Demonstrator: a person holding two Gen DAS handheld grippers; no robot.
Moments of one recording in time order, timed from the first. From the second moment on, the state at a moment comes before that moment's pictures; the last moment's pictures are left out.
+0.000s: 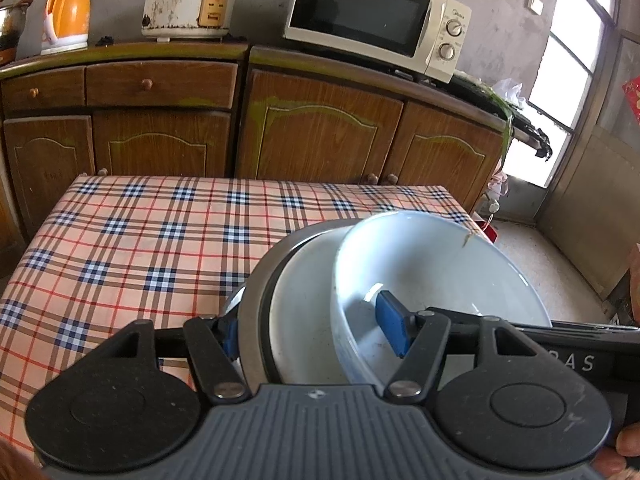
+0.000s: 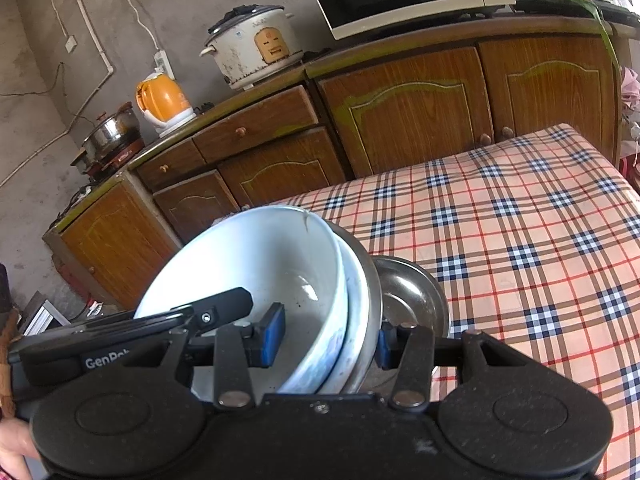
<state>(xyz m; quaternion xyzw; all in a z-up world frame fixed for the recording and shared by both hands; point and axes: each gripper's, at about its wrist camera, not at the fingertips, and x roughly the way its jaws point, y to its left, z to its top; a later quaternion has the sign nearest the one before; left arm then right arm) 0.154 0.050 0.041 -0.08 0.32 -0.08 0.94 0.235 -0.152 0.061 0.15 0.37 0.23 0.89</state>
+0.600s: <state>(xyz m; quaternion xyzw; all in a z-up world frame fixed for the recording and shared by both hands) 0.175 0.053 0.013 -0.08 0.35 -0.08 0.93 0.254 -0.147 0.025 0.15 0.39 0.22 0.88</state>
